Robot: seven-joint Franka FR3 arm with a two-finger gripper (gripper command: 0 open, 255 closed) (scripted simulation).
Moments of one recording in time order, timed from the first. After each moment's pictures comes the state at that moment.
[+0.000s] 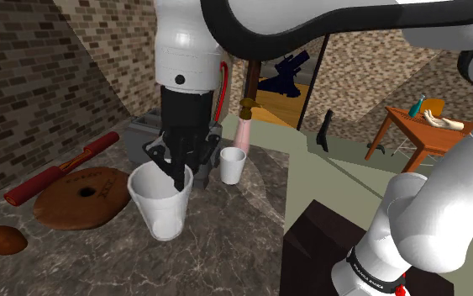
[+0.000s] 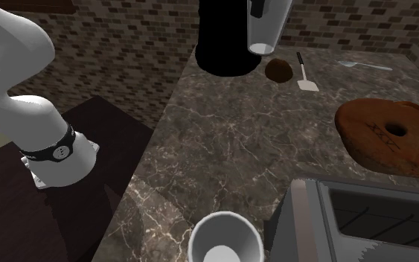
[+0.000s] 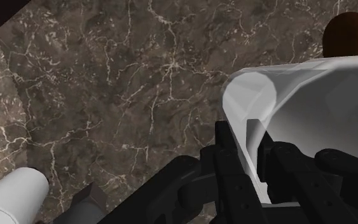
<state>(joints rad) 0.24 -0.18 0.44 -1.92 0.22 1.77 0.72</state>
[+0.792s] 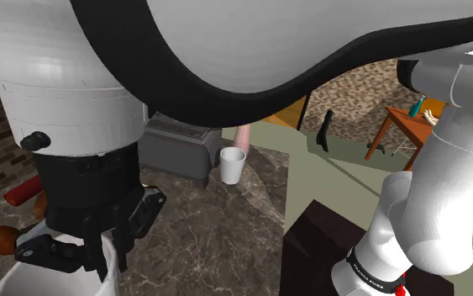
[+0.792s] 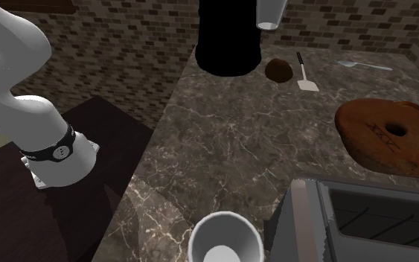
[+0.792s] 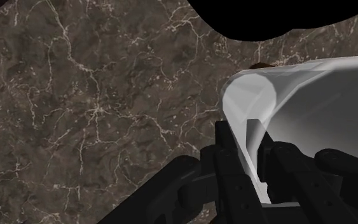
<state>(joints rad) 0.38 0.08 0.63 -1.67 0.08 1.80 1.07</state>
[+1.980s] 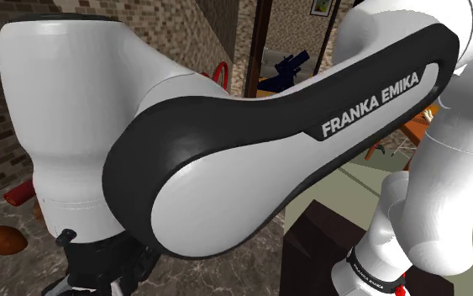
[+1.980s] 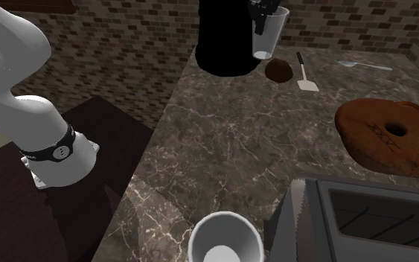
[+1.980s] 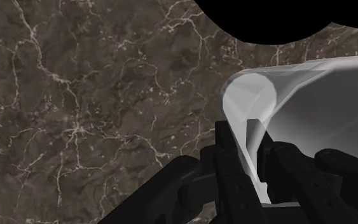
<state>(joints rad) 0.39 0.13 0.63 -1.85 0.05 2.02 1.08</state>
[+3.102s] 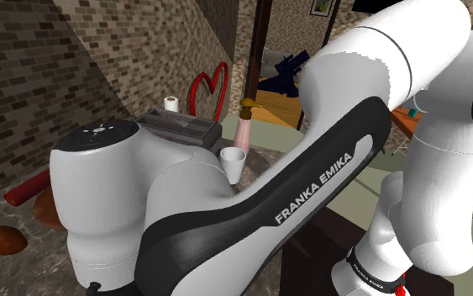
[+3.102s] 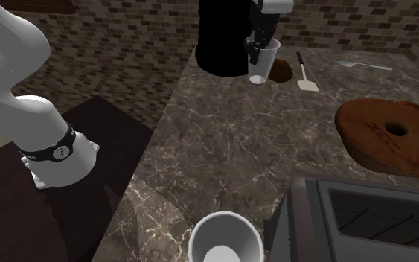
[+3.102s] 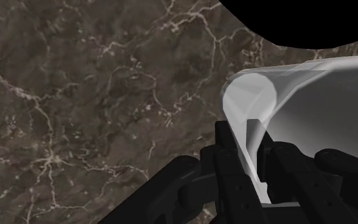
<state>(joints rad) 0.41 0.22 0.62 -1.99 0.00 2.23 1.10</state>
